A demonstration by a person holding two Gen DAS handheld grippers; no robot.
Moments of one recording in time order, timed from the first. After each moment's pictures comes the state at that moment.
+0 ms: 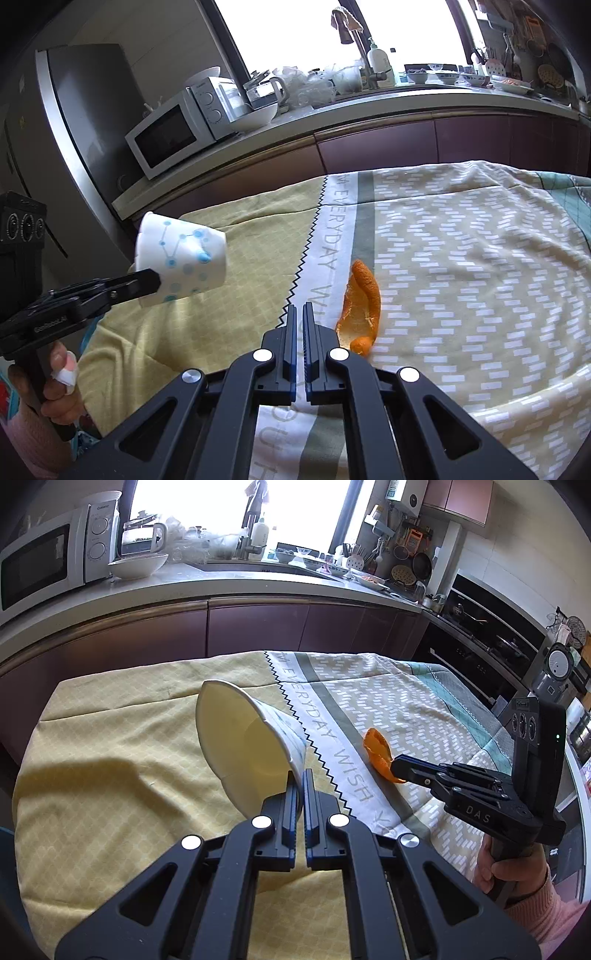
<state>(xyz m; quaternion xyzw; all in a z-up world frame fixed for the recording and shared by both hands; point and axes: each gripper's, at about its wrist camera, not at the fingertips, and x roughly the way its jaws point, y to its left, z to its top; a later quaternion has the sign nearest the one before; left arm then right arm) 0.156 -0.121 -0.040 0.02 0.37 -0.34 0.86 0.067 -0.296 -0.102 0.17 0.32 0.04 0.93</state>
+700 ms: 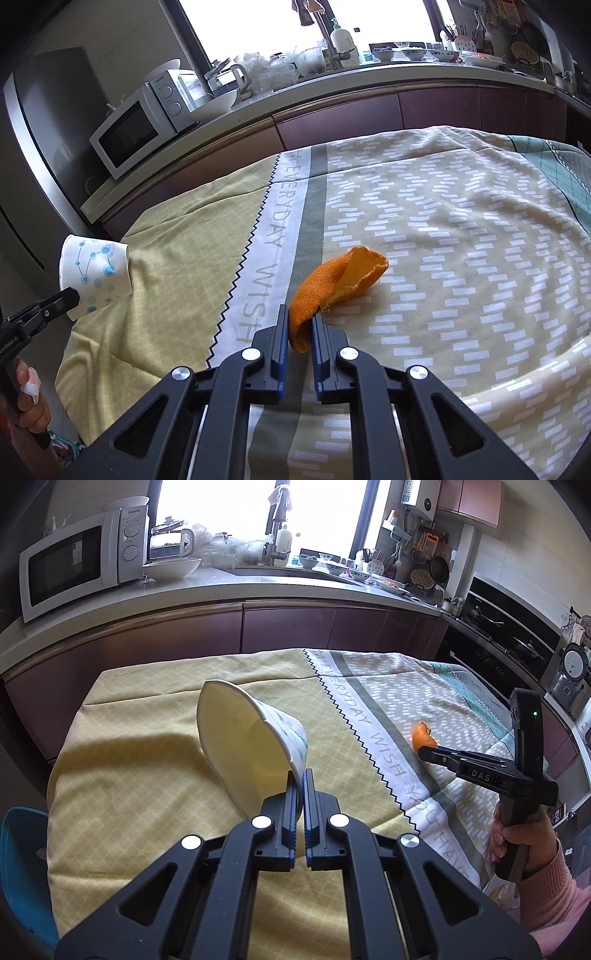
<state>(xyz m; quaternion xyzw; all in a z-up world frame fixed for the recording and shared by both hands) 0.136 -0.060 -0.039 0.03 0.37 -0.31 0.88 0.070 -0.315 -0.127 0.19 0.36 0.00 0.92</state>
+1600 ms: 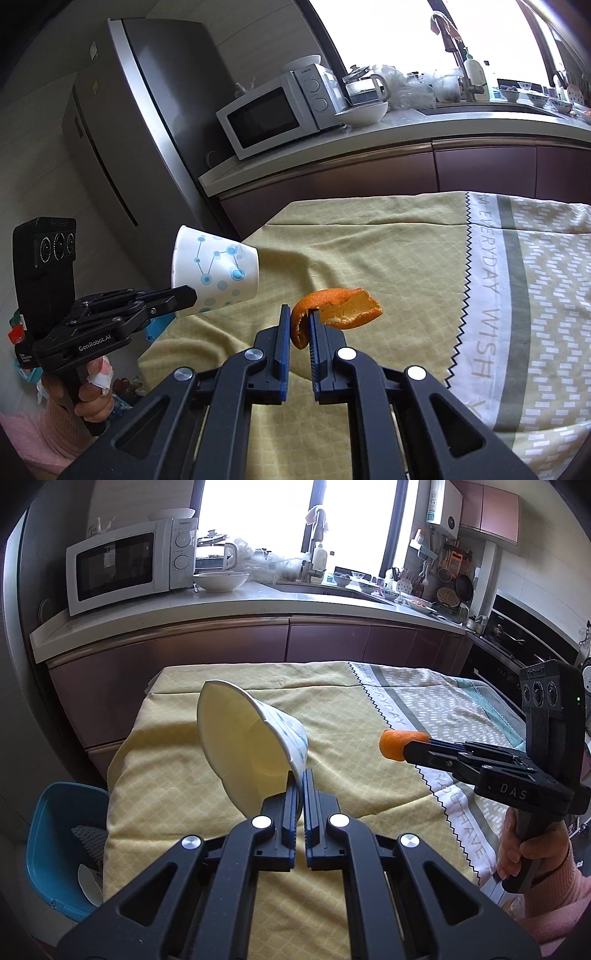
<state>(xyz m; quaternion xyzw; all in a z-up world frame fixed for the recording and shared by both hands) 0.106 0.026 -0.018 0.02 0.34 -0.25 0.90 0.080 -0.183 -0.066 0.14 0.30 0.21 0.92</state>
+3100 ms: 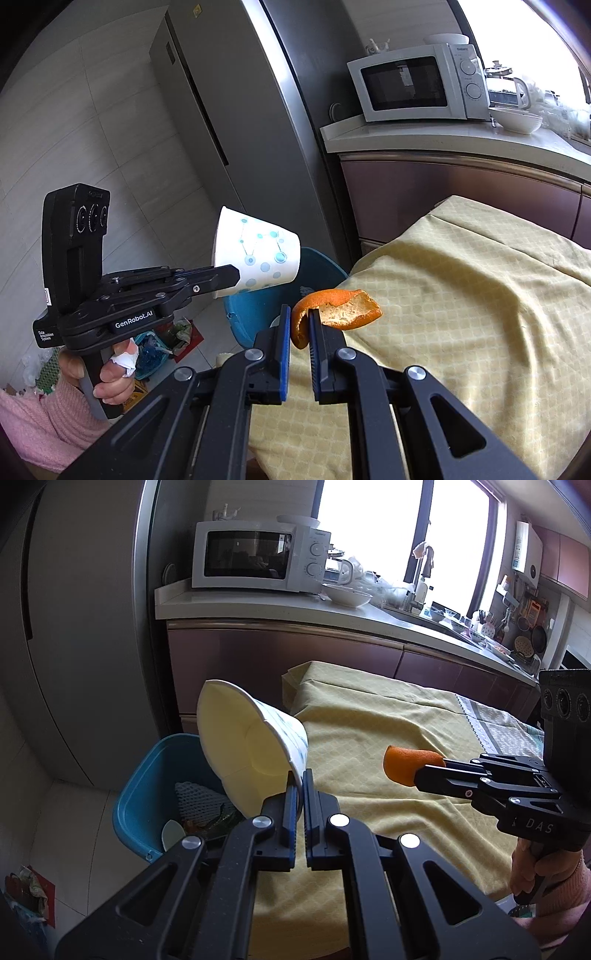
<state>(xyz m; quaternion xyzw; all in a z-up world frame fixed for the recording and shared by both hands) 0.077 0.213 -0.016 -0.04 0.33 -0.09 0.94 0.107 -0.004 -0.045 0.04 0.32 0.38 0.87</state>
